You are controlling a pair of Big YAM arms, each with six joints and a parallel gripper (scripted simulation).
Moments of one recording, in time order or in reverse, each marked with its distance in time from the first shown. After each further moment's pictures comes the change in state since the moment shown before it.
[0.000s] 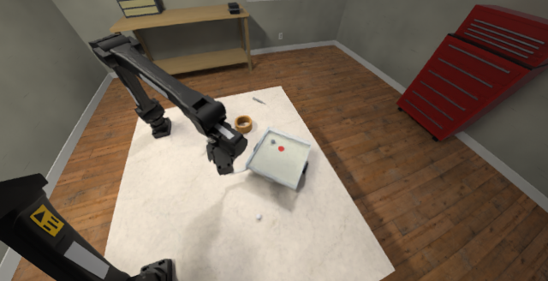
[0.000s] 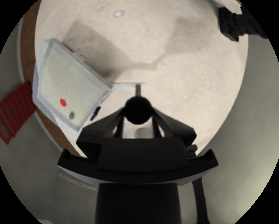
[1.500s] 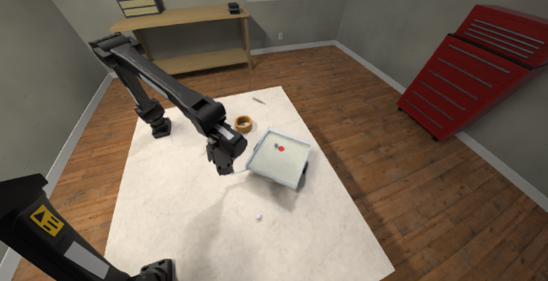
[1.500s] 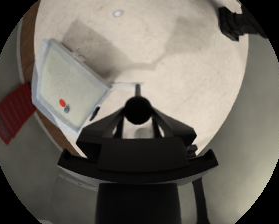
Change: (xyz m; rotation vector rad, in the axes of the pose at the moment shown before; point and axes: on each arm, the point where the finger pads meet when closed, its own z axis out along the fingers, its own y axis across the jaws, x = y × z) left arm 0.001 -0.001 0.002 0.001 0.002 0.001; right arm 0.000 0.000 0.000 0.000 0.000 0.000
